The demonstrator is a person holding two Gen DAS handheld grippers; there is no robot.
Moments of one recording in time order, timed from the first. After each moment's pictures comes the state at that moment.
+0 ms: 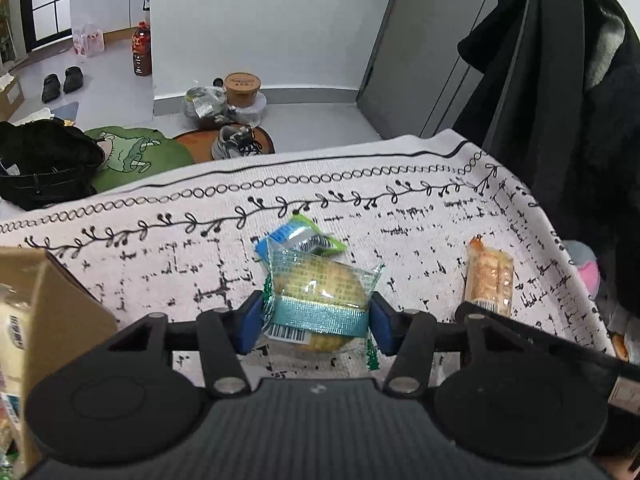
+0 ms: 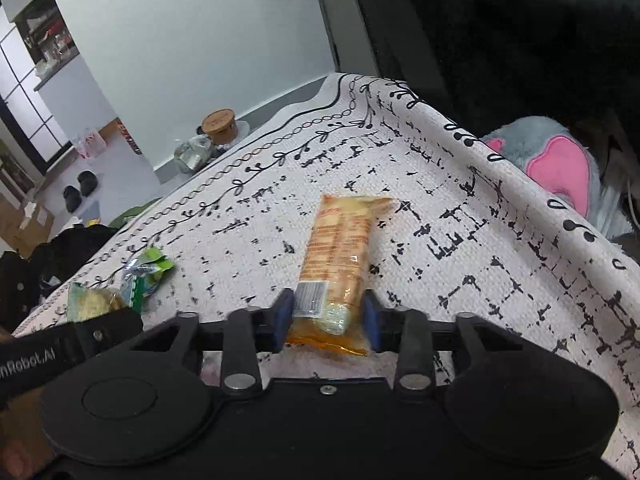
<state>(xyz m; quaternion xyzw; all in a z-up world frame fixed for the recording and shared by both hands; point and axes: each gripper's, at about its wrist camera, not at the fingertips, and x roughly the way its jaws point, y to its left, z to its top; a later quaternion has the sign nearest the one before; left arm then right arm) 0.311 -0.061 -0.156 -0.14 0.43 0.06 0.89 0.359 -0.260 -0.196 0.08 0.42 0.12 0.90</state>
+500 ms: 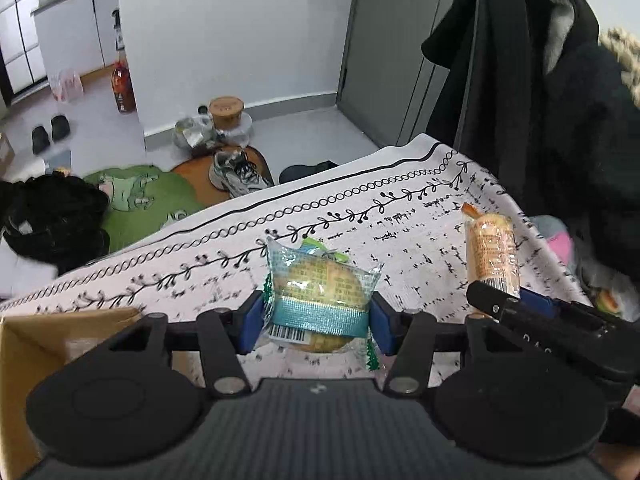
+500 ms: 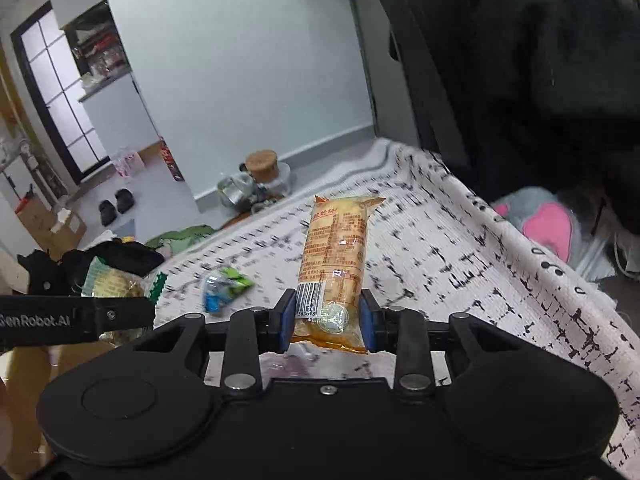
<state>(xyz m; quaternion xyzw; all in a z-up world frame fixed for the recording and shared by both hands) 0.284 -0.048 -0.093 -0.07 0.44 0.02 0.89 0.299 -0.248 -0.136 0.07 0.34 0.16 0.92</state>
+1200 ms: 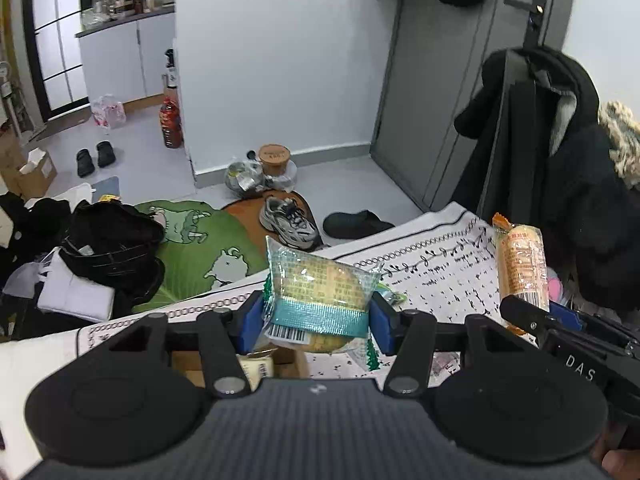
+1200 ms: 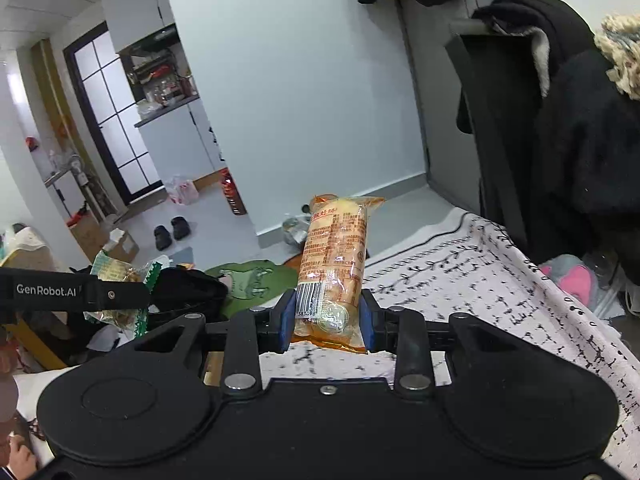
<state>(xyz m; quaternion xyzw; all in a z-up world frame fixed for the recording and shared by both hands) 0.211 0.024 0.012 -0.07 0.38 0.07 0.92 0.240 -0.202 -0.053 0.07 0.28 0.22 0.93</state>
